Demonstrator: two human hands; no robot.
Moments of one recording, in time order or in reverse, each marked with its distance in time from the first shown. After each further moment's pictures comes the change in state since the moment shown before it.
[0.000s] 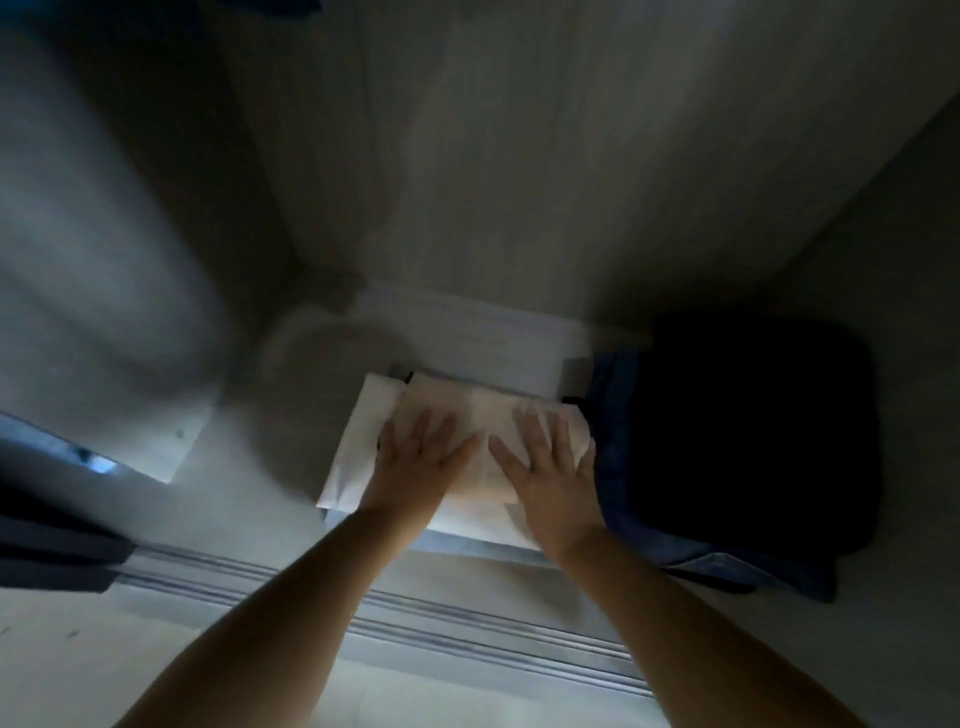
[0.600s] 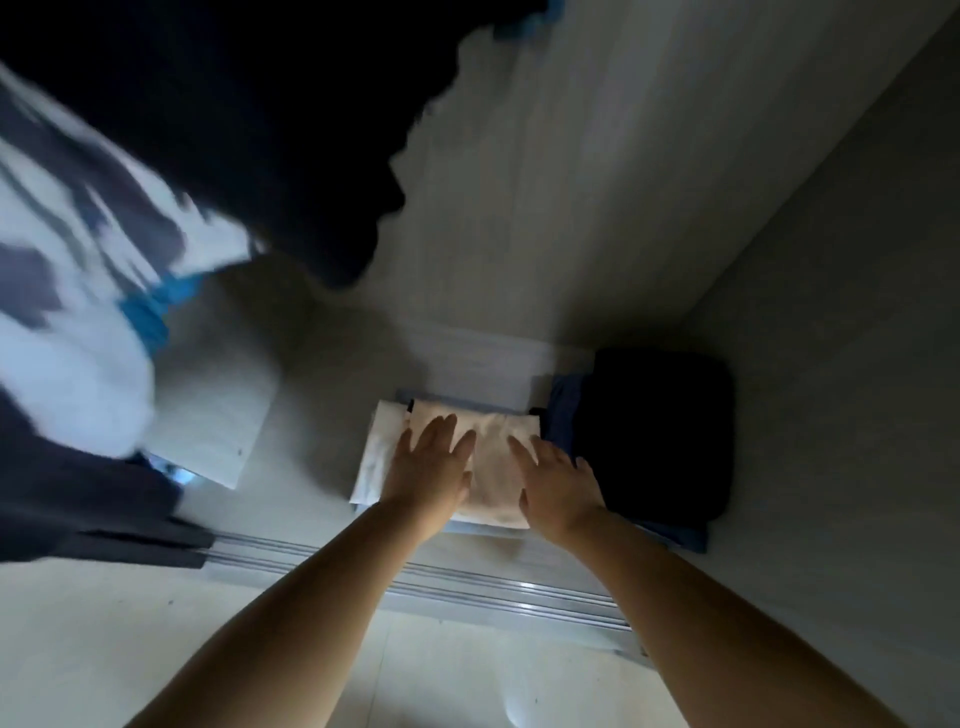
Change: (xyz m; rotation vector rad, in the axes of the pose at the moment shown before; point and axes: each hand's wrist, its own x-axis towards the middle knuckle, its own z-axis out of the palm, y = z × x) left_hand -0.070 0.026 -0.154 -0.161 0.000 -0.035; right_hand -0.073 0.007 -0.129 0.093 -0.229 0.094
